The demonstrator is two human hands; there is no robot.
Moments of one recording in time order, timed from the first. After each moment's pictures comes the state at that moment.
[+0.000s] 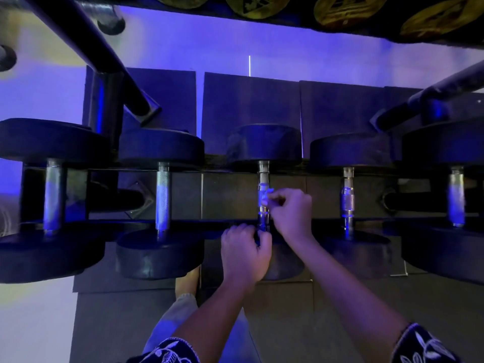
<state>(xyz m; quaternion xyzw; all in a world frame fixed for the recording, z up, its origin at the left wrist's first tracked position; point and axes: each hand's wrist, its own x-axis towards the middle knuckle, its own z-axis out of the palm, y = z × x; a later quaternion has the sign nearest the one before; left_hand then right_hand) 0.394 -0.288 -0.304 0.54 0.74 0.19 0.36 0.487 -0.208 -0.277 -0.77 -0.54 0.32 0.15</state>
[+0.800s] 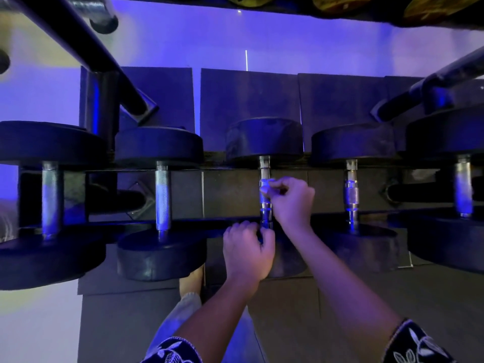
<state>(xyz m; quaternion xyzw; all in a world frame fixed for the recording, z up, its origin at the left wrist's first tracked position) 0.393 -0.287 -0.303 0.56 0.73 0.20 0.35 0.478 -0.198 -0.285 -0.80 -0.48 0.31 0.20</state>
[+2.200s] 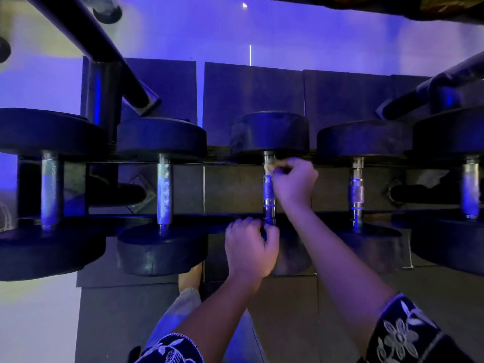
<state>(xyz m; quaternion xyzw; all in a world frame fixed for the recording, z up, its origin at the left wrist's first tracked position) 0.395 -0.287 -0.302 0.55 0.73 0.20 0.34 0.465 -0.170 -0.281 -0.82 -0.45 0.28 0.20</state>
